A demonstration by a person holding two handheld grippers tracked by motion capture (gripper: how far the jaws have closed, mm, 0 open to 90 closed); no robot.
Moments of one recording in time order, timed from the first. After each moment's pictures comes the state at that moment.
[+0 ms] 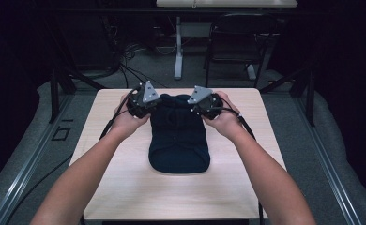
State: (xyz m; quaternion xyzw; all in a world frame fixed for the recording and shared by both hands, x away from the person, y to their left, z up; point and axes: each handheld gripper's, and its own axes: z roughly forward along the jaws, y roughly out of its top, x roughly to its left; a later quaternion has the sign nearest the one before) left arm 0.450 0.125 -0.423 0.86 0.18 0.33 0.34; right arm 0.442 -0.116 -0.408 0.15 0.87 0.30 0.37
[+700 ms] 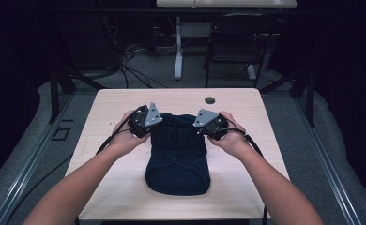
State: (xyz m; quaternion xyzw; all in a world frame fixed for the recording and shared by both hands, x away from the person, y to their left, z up) left arm 0.419 0.120 -0.446 0.88 0.15 0.32 0.32; right arm 0.405 -0.131 -0.446 0.12 0.88 0.29 0.35
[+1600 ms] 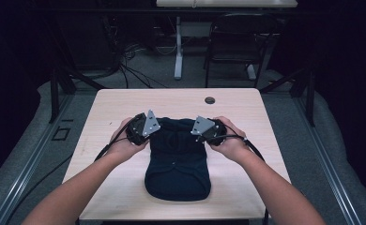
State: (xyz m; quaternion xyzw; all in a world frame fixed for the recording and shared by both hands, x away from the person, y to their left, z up) left arm 0.398 0.124 -0.454 0.87 0.14 0.34 0.33; right arm 0.389 -0.125 -0.451 0.09 0.89 0.27 0.37
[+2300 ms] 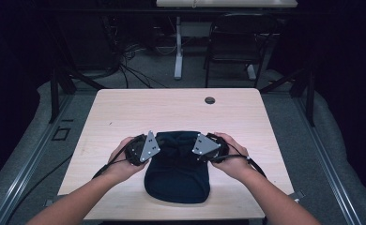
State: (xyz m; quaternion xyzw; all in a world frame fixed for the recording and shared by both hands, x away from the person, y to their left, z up) left arm 0.339 0.126 -0.480 0.86 0.11 0.34 0.36; right arm 0.340 -0.127 -0.471 0.08 0.87 0.29 0.39
